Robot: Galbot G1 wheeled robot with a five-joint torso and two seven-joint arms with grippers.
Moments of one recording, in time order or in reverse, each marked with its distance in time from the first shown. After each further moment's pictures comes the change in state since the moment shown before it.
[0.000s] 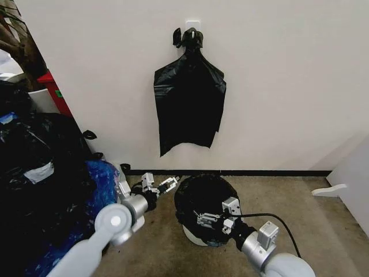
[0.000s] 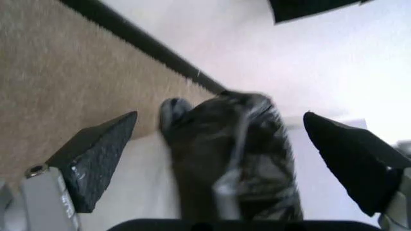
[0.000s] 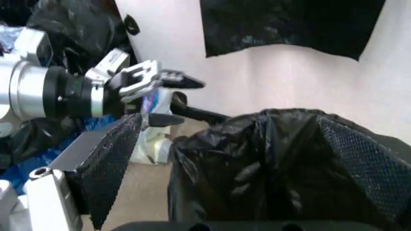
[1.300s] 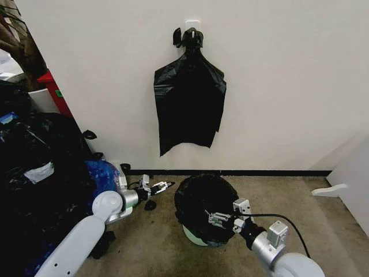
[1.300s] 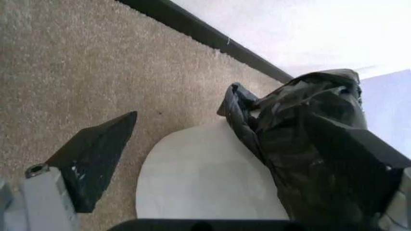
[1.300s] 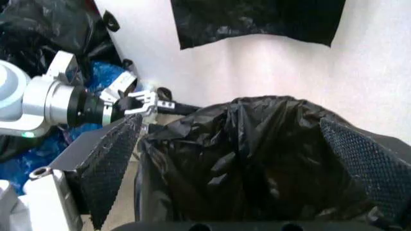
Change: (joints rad) left arm -0.195 -0.054 0.085 0.352 0.234 0.163 0.273; right arm 0.001 -0.009 0.077 -0.049 0.063 0.010 -0.026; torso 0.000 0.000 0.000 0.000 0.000
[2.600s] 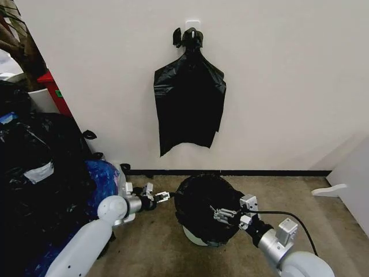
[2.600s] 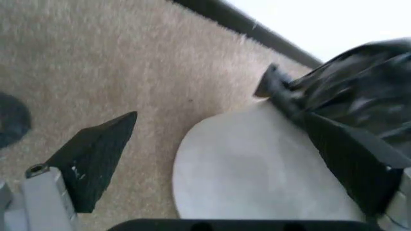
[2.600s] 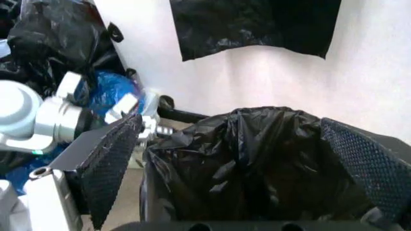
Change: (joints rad) left arm 0.026 -0.014 -0.038 0.022 0.146 0.042 0.043; right arm -0.026 0.002 0.035 0.031 0.022 0.003 -0.019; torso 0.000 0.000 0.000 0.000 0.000
